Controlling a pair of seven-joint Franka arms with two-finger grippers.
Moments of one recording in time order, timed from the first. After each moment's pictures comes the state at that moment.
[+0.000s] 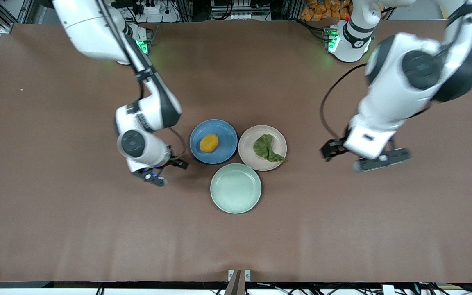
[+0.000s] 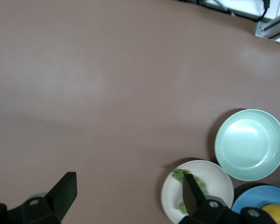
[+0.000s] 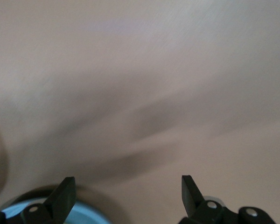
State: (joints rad) left arm -0.27 0.23 -0.06 -1.53 0.03 1.88 -0.54; right arm 0.43 0.57 -0.08 -1.69 0.16 2.12 0.63
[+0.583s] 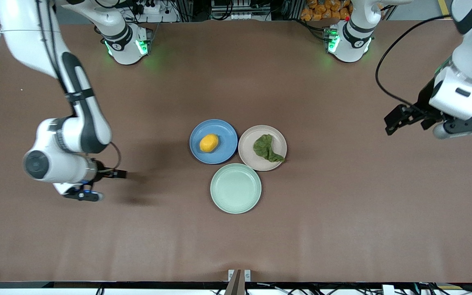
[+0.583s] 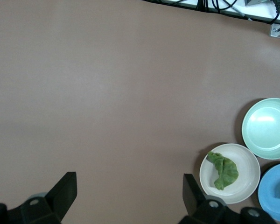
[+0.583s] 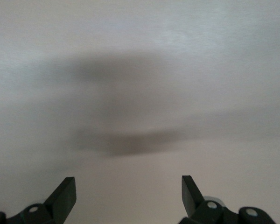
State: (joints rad) left arm -0.15 0.06 -0.06 -1.53 0.03 1.70 -0.37; right arm 0.14 0.56 -0.12 -1.69 0.15 2.05 0.05
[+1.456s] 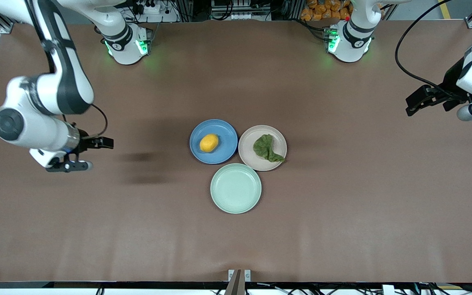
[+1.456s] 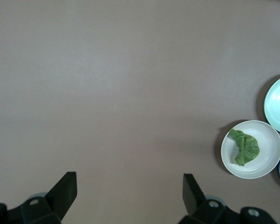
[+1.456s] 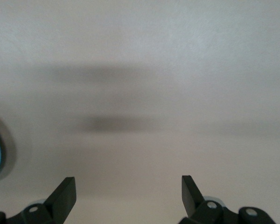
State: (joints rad) left arm -0.07 0.02 -0.06 -1.53 0.03 1.58 -0.25; right arm 0.09 0.20 -0.03 -1.90 0.04 1.94 -0.01
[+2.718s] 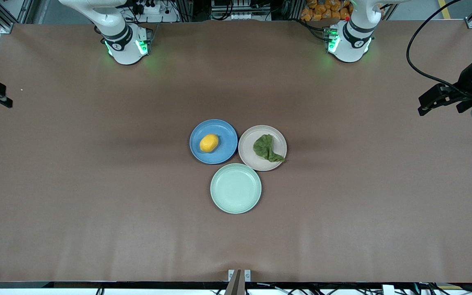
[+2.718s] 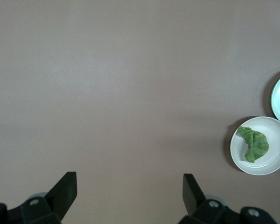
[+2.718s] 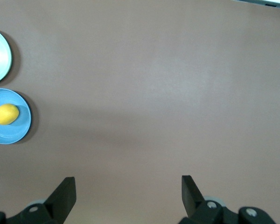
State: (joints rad) left arm -0.04 0.02 -0.06 -1.53 0.03 1.58 -0.16; right arm 0.01 0.03 -0.13 -1.42 0.04 1.46 -0.30
